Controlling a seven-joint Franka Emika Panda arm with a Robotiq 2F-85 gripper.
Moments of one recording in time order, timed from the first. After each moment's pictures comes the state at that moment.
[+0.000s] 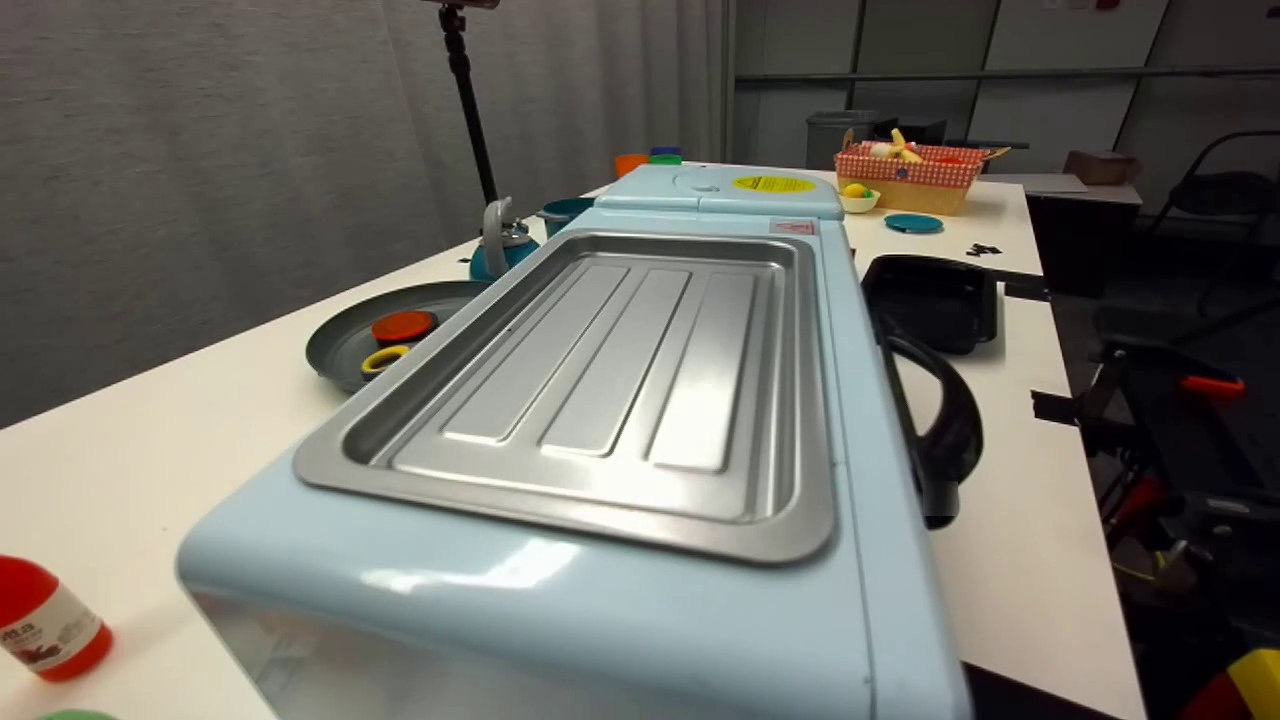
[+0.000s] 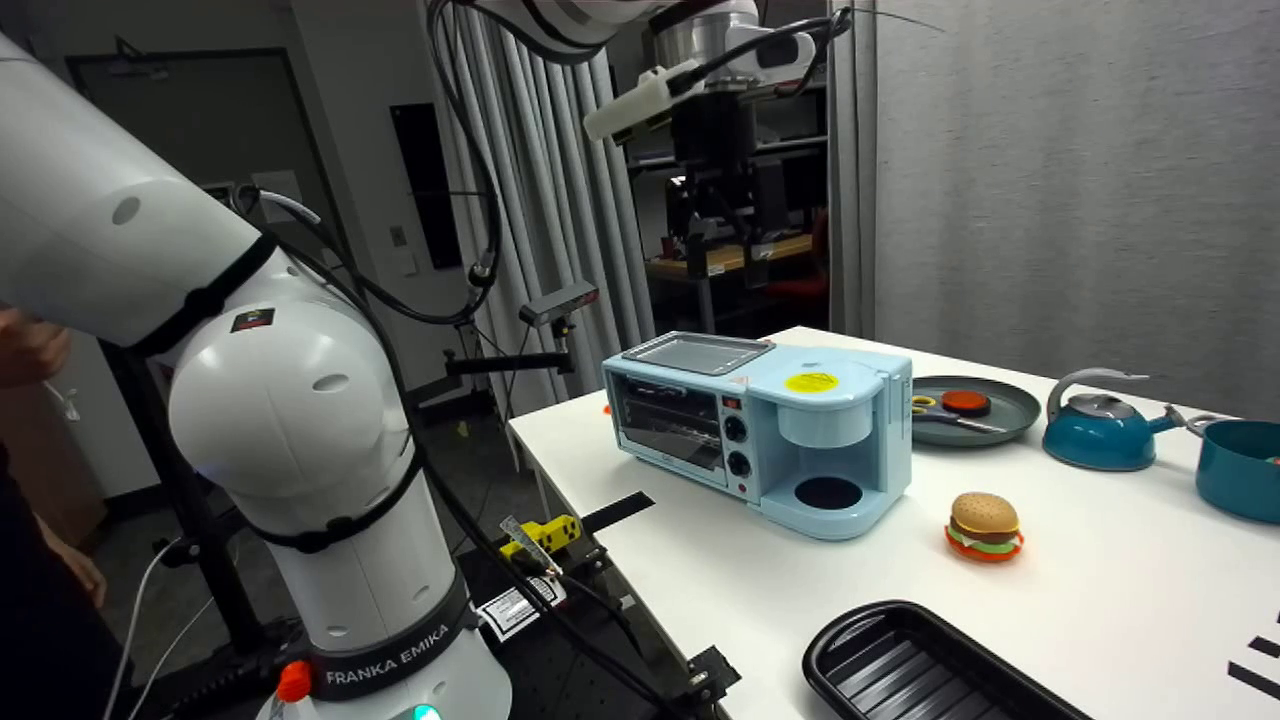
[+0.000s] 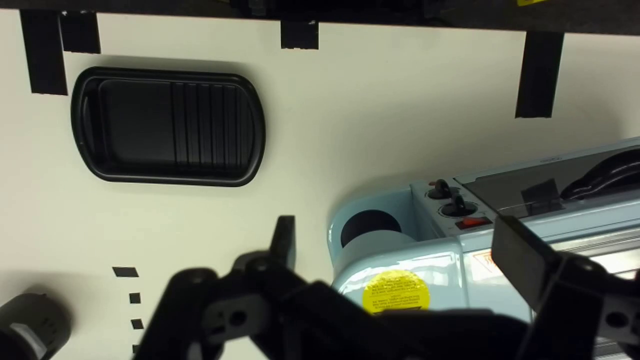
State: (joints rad) arm 0.00 -0.59 -0.01 -2.50 -0.02 1.90 -0.01
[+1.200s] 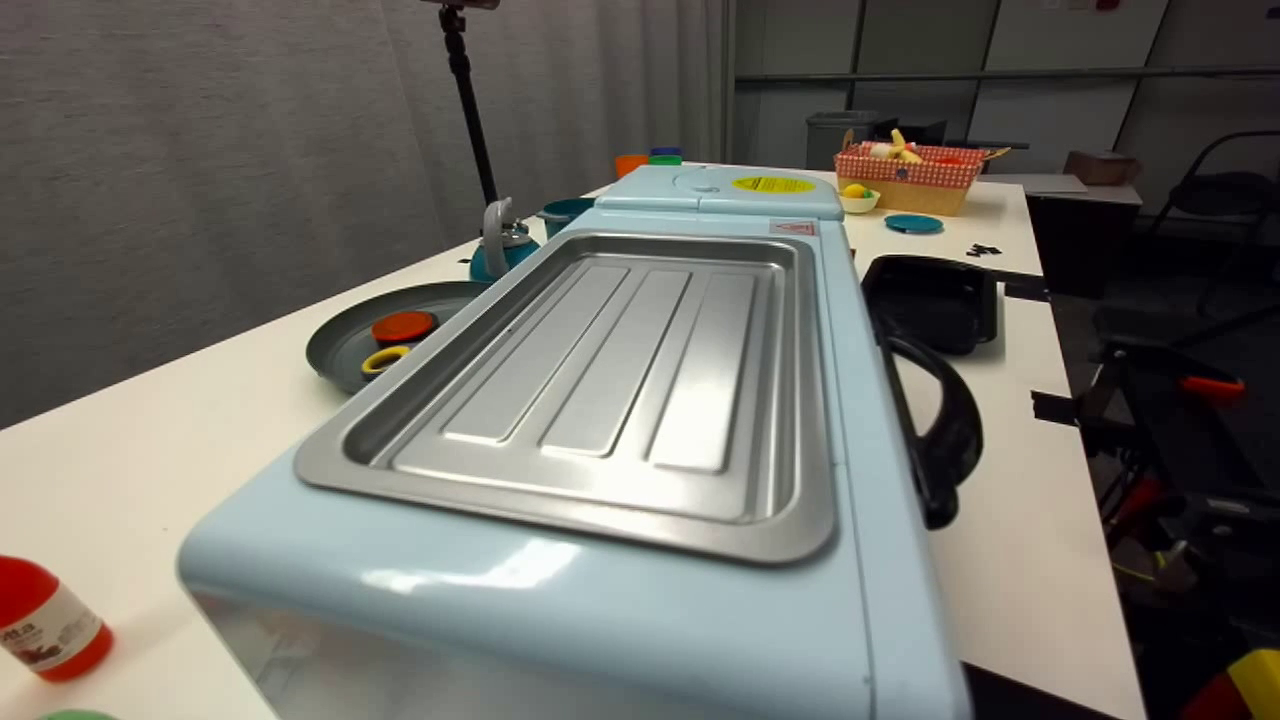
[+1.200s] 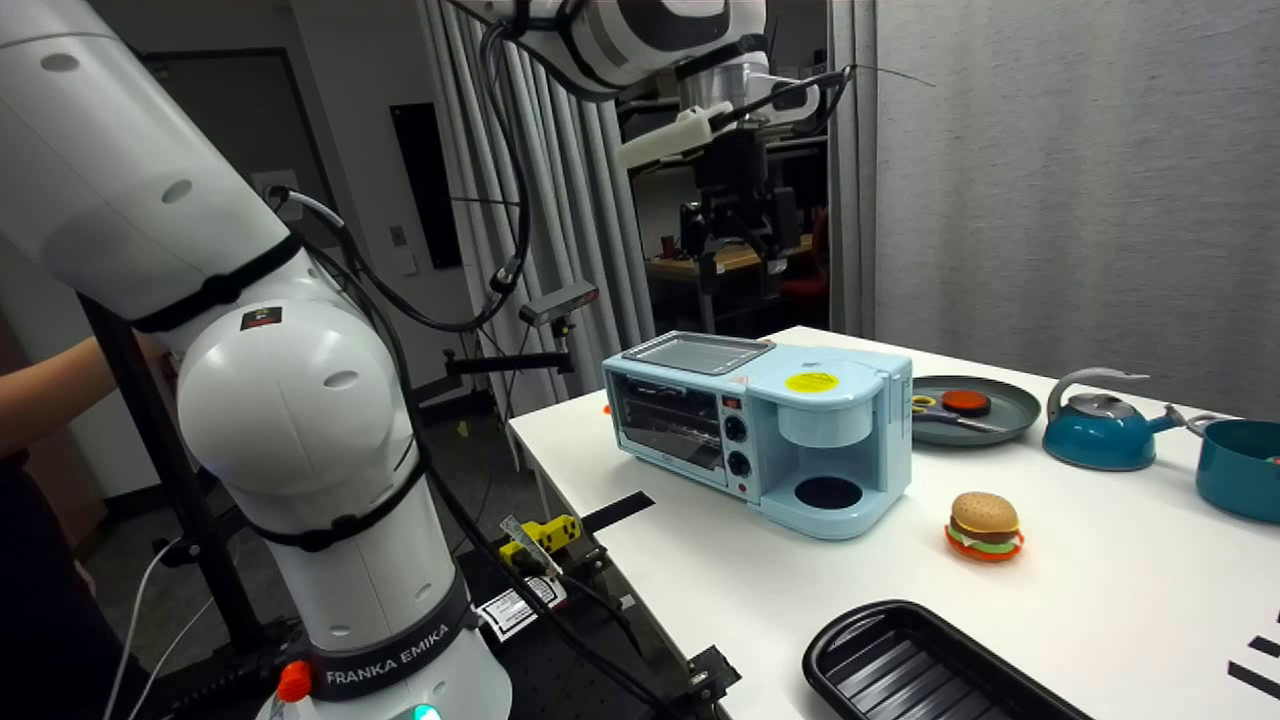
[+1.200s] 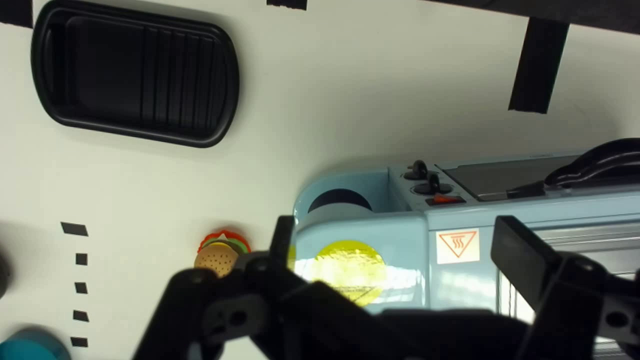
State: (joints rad) arm 0.05 -0.39 0.06 -2.40 -0.02 1.98 -0.02
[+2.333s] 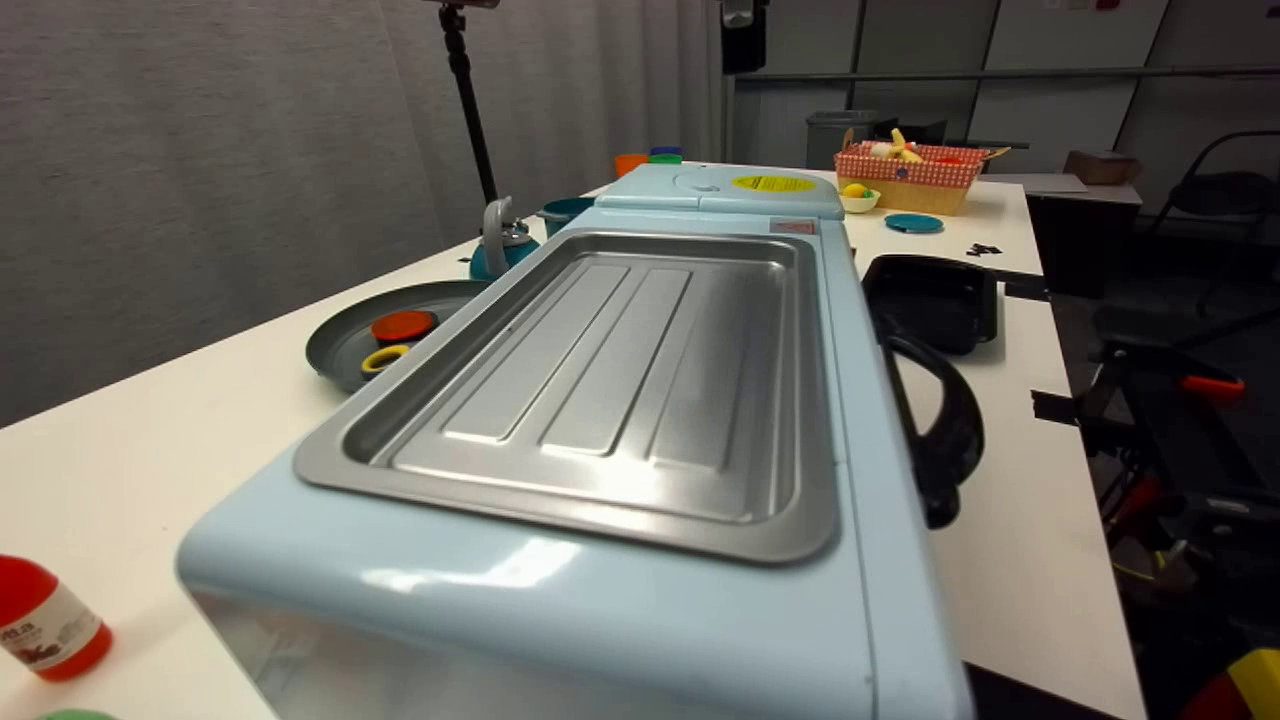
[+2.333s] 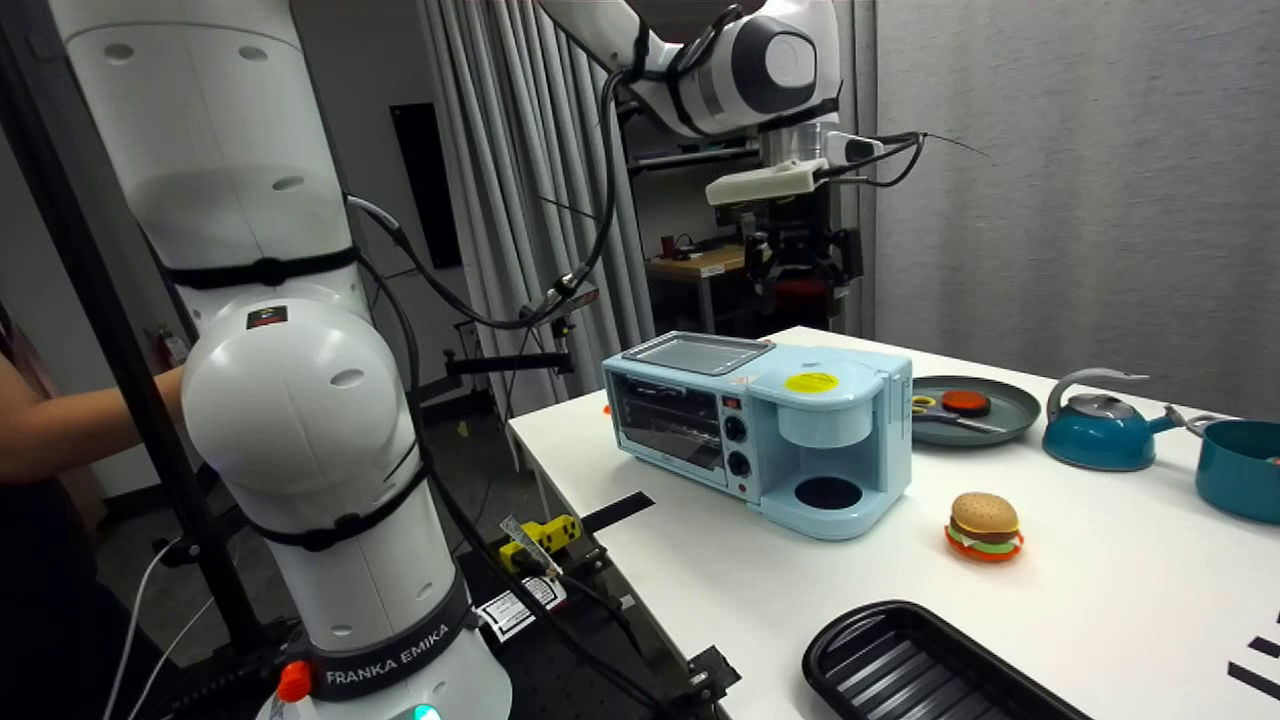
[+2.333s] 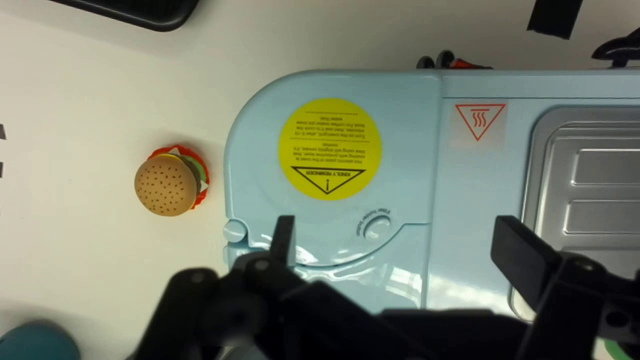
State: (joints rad) arm 0.07 0.04 0.07 -2.09 -0.02 2.06 -0.10
